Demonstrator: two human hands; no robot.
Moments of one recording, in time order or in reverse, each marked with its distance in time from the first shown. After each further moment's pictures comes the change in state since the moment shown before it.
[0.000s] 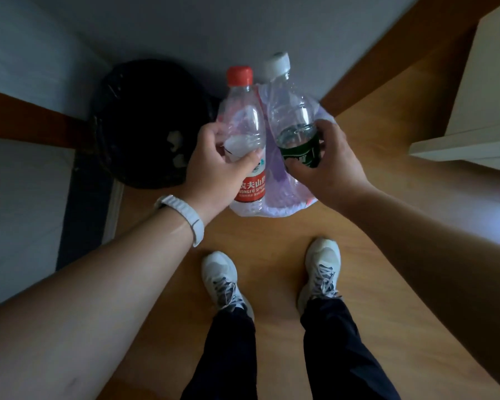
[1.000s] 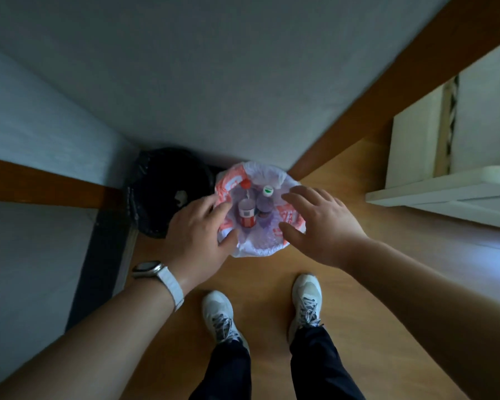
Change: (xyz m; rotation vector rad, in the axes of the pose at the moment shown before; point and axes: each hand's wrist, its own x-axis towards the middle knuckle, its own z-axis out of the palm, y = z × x) left_hand -0.068 0.087 -0.068 0.872 -0.080 0.534; right_hand -0.062 -0.077 -0.112 -0.532 -0.110 -0.359
